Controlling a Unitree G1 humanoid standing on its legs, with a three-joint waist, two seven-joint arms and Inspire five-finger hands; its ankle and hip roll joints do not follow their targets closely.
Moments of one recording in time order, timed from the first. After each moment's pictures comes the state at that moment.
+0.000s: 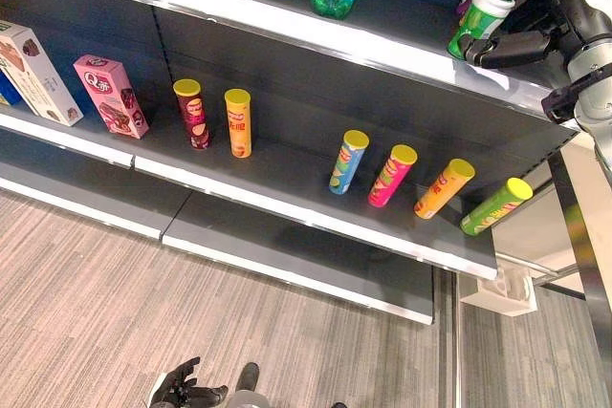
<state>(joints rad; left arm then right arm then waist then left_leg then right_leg) 0.22 0.36 -0.08 0.82 -0.24 -0.06 0.05 -1.25 -1.03 0.69 0.82 0.20 -0.07 -0.11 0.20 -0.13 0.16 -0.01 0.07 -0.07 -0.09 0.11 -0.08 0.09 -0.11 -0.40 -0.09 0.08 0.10</state>
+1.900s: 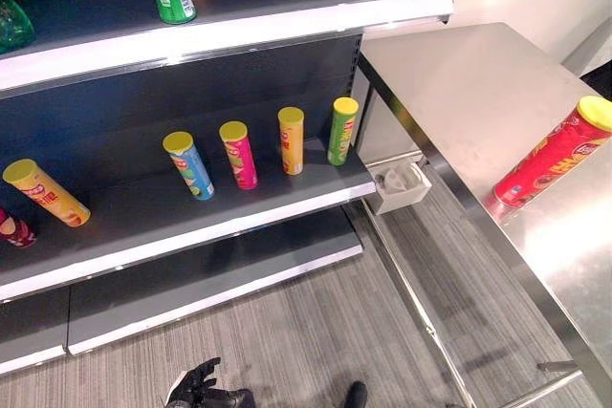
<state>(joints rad) 0.21 0.33 -0.12 0.77 -0.19 -0.04 -0.01 -0.40 -1.30 -0.14 0.52 0.42 -0.12 -0.14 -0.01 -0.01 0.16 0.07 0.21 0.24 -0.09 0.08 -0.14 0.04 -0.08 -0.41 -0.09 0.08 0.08</state>
